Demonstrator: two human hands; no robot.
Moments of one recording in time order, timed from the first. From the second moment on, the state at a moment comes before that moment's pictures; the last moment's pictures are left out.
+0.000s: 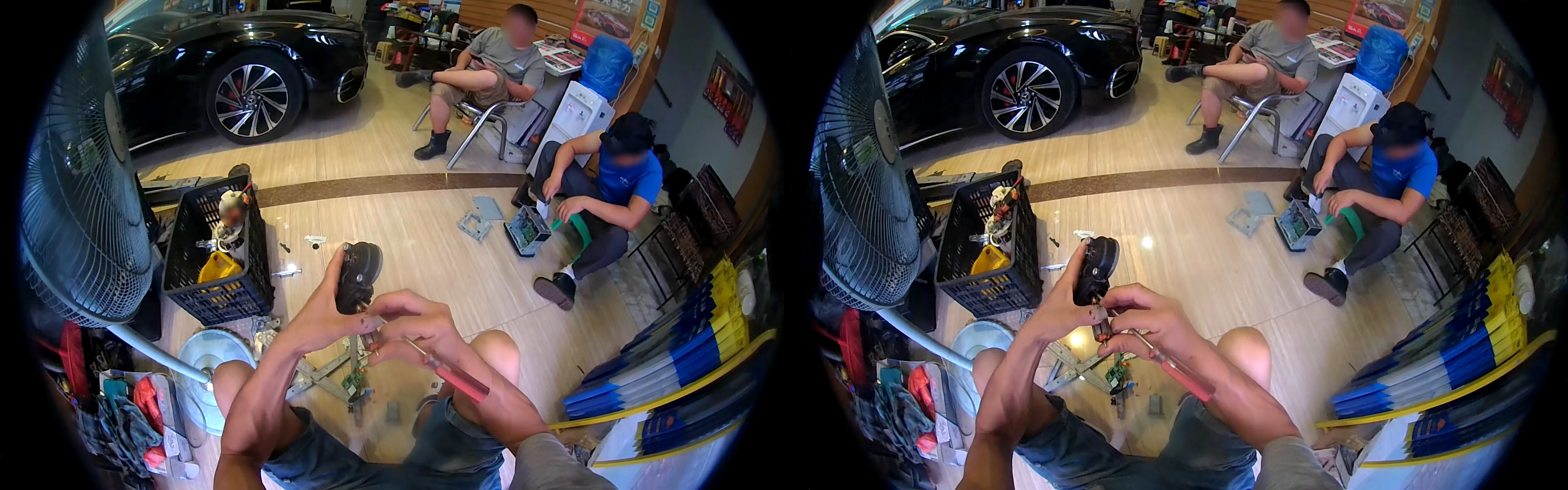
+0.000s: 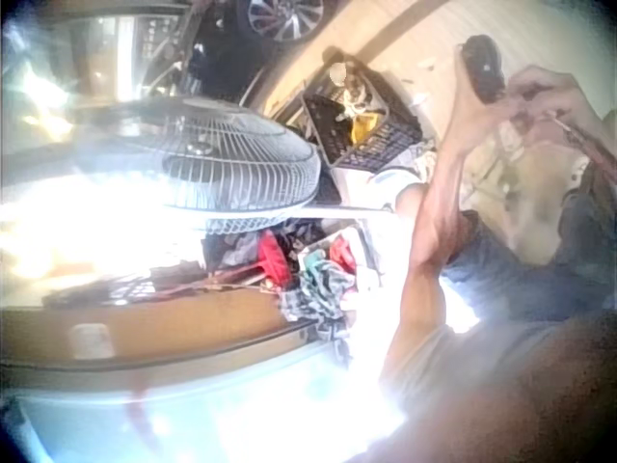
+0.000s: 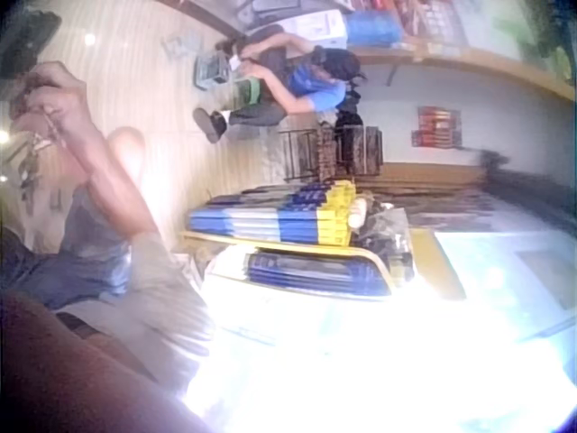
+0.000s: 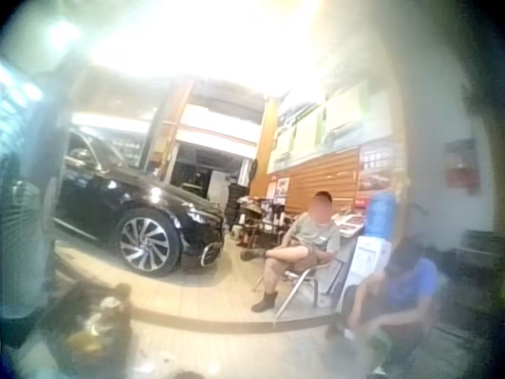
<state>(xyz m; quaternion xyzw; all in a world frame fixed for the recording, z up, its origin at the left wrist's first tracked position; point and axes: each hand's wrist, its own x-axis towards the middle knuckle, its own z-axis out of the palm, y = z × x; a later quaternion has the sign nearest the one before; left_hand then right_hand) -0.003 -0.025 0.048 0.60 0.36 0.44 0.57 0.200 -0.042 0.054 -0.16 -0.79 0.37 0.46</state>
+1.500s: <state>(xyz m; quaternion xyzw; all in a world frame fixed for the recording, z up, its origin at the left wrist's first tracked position) 0.009 -0.035 0.063 0.57 0.32 0.52 0.54 0.194 -0.043 0.055 -0.14 -0.81 0.25 0.51</state>
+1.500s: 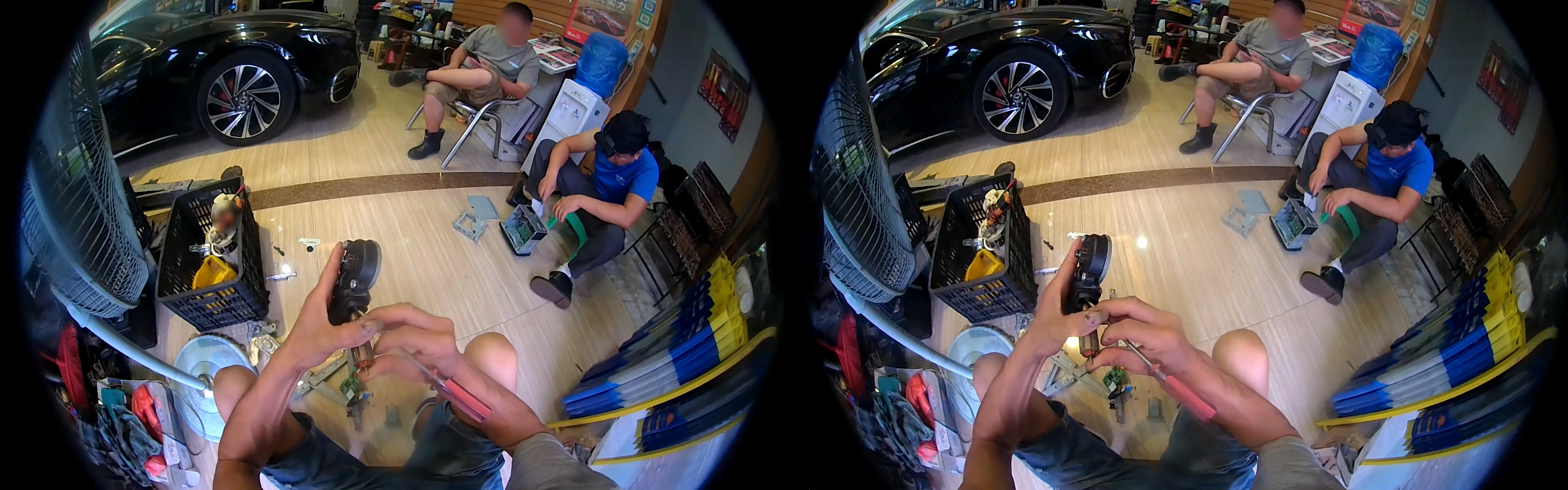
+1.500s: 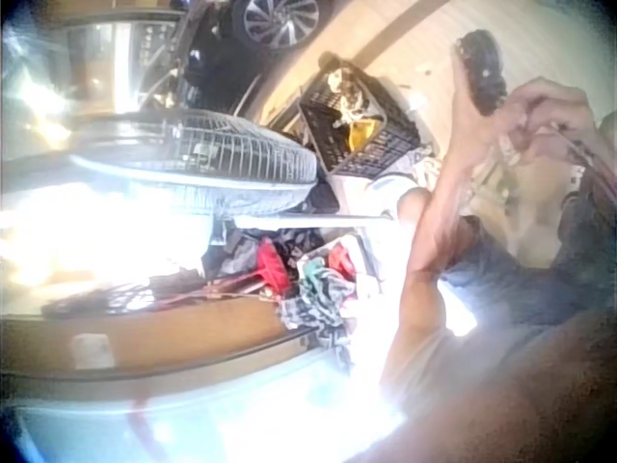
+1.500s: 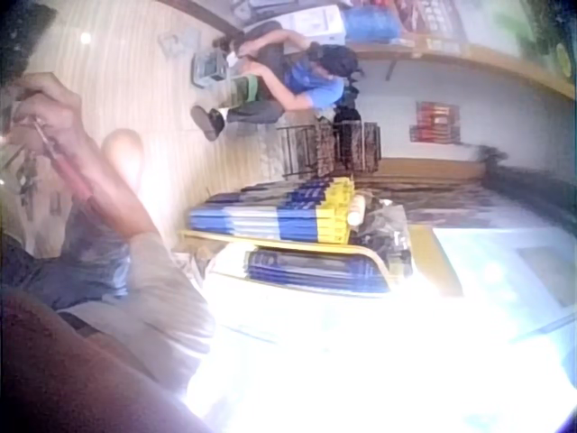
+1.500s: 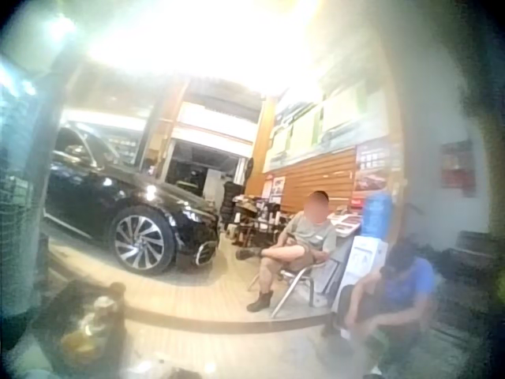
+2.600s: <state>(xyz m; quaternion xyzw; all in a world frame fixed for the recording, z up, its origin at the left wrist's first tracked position) -0.013 -0.032 0.061 0.75 0.28 0.37 0.47 0.206 -0.042 0.070 -0.12 -0.82 0.27 0.48</state>
